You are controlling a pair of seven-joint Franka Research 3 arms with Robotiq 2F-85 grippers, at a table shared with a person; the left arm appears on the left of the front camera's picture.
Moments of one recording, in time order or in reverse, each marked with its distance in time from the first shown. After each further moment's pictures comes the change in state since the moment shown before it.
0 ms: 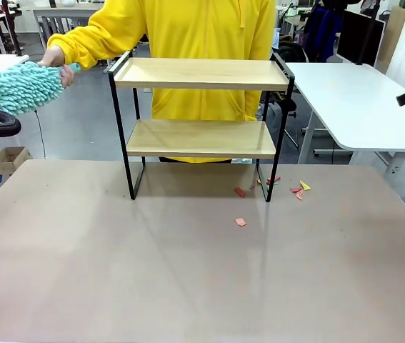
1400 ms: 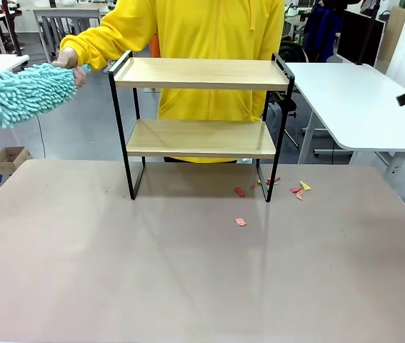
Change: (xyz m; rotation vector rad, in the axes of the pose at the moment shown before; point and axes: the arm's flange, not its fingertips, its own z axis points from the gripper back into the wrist) left arm 0.146 0.087 0.089 0.128 -0.167 0.470; right arm 0.000 0.000 0.000 0.000 0.000 0.000
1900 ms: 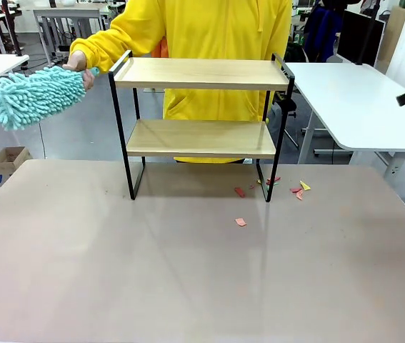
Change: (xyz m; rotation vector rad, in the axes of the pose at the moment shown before) left arm 0.009 0.025 -0.006 0.055 -0.007 0.020; right arm 0.000 0.000 0.000 0.000 0.000 0.000
